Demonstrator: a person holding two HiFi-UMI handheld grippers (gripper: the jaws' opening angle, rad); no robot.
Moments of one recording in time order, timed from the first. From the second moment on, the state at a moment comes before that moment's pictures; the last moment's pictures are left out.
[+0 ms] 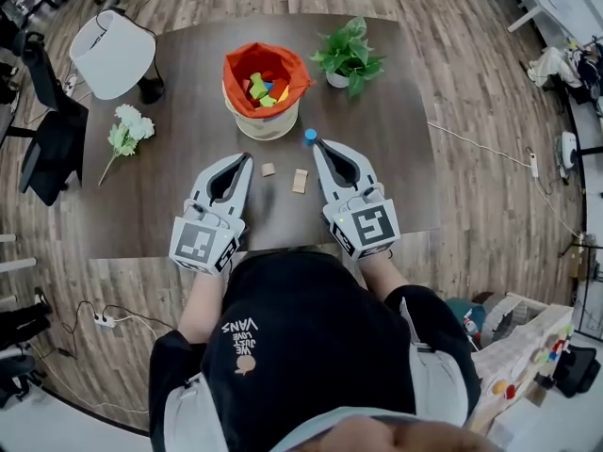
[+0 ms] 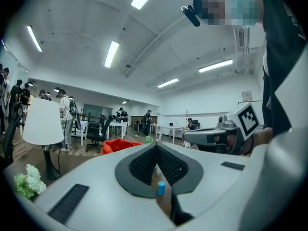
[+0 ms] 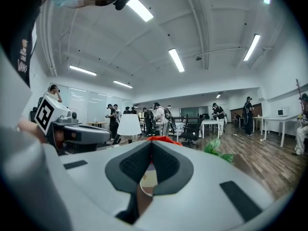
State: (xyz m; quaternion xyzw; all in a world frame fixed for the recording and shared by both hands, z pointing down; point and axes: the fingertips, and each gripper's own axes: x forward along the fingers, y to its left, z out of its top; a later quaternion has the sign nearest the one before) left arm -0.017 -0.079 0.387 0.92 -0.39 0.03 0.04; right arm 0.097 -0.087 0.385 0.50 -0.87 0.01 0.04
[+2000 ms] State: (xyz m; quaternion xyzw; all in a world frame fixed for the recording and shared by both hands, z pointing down) left arm -0.037 -0.097 0.400 0.94 -0.35 0.03 0.06; right arm 0.081 -0.087 0.653 0.20 -0.83 0.11 0.51
